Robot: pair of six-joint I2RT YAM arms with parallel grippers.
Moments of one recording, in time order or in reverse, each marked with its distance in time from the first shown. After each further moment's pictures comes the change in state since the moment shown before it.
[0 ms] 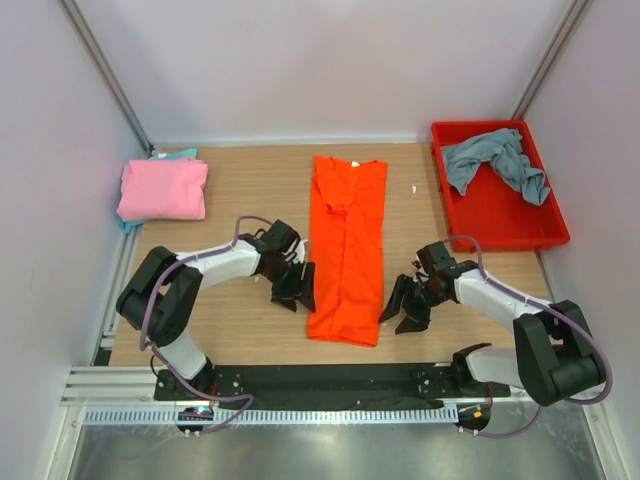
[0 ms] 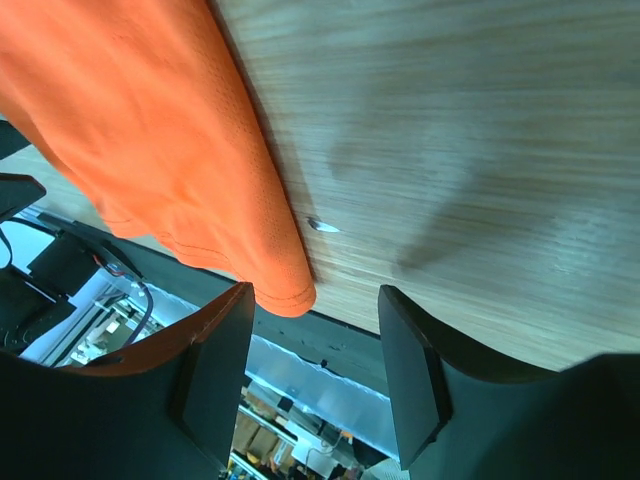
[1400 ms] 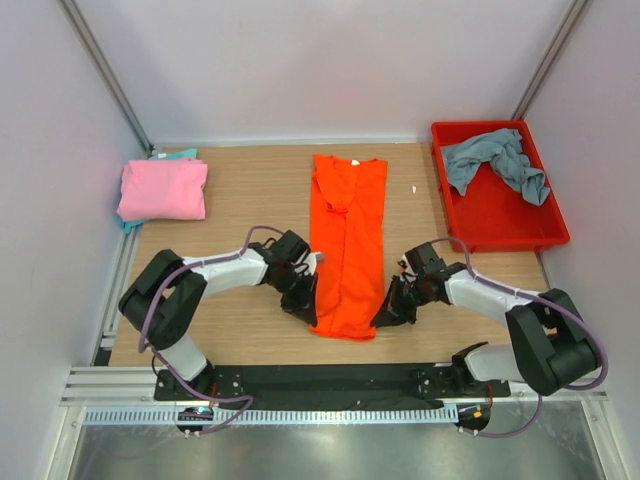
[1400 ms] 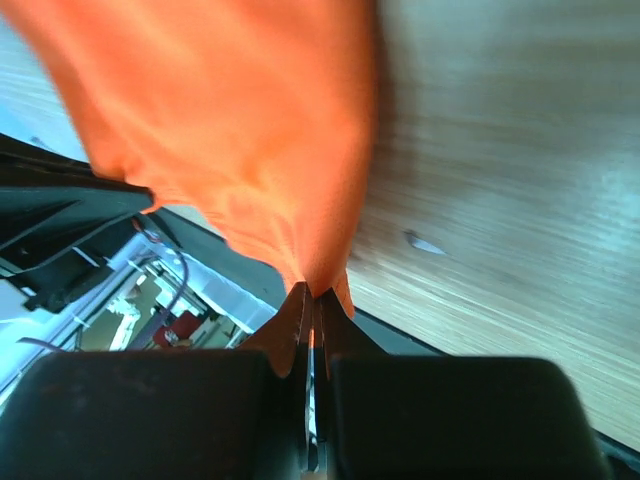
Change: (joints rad) left arm -0.089 -0.007 -0.061 0.056 0.130 -0.048; right arm 0.100 0.065 -0.023 0.161 -0.095 0.123
